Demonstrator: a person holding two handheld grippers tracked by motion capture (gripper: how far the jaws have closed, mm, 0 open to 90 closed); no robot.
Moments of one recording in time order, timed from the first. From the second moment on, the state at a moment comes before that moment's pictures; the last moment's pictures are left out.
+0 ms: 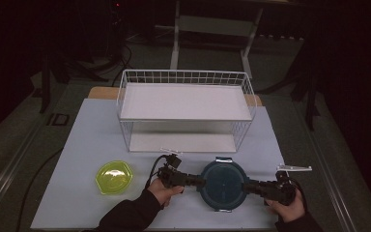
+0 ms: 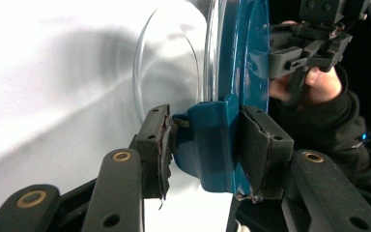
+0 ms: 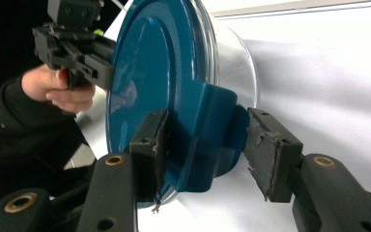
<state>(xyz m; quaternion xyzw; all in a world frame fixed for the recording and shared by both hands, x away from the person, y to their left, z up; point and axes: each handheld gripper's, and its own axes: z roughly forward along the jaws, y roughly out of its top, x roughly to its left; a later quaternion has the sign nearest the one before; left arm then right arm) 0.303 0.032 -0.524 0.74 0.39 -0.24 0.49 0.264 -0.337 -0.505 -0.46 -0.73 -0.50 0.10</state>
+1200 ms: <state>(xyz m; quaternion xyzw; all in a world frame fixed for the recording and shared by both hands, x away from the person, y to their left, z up) 0.291 0.060 -0.461 0.72 0.40 -0.20 0.53 0.271 -0.315 -0.459 -0.46 -0.71 -0.52 0.12</state>
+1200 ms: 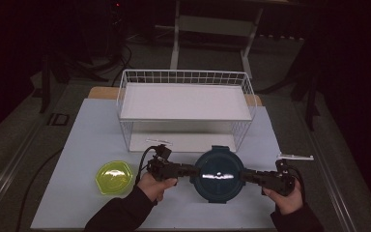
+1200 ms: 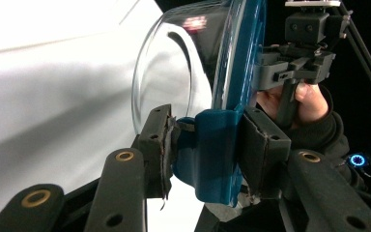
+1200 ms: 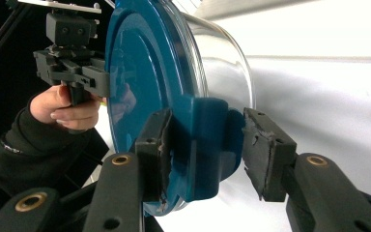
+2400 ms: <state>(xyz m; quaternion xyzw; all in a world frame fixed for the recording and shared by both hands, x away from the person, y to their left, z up) 0.336 0.120 -0.348 0.69 0.41 -0.11 0.58 0.353 -0.255 -0.343 -0.40 -0.70 -0.58 0.08</state>
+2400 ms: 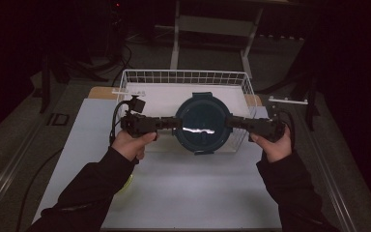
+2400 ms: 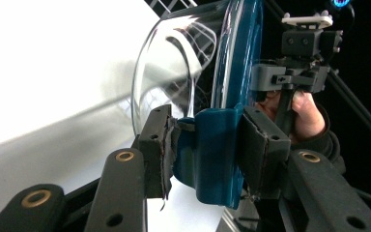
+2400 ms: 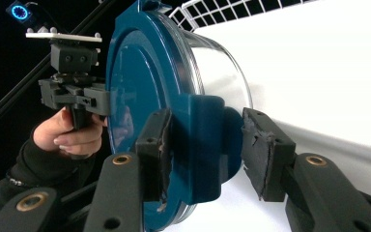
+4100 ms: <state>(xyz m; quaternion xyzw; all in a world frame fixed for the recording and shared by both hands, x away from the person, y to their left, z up) 0.404 0.146 -0.341 0.66 0.46 -0.09 0.59 0.426 -0.220 -0.329 -0.46 -0.70 -0.54 0.07</state>
